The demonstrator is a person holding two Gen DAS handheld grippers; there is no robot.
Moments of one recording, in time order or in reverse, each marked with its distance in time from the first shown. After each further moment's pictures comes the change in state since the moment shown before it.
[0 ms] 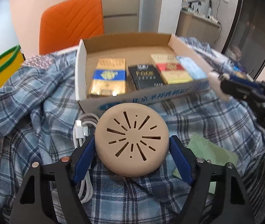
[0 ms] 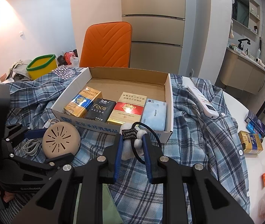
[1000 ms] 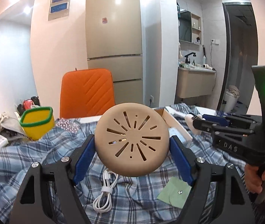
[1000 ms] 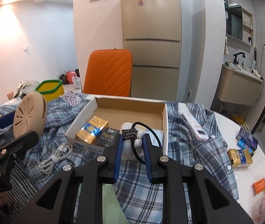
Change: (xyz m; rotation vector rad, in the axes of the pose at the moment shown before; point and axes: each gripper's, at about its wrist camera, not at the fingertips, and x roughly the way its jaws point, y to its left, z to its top) left arm -0.130 -0.012 0.018 0.026 -0.460 0.075; right arm -0.061 0.008 0.026 0.006 -0.185 -0.003
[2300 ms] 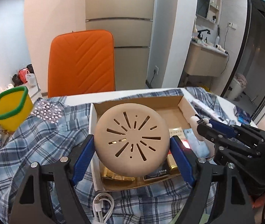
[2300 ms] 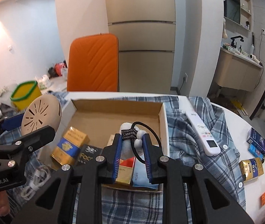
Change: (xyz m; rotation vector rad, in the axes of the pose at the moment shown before) left arm 0.142 0.016 0.027 -0.097 0.304 -0.018; right arm 0.114 -0.023 0.030 0.066 0.169 -0.045
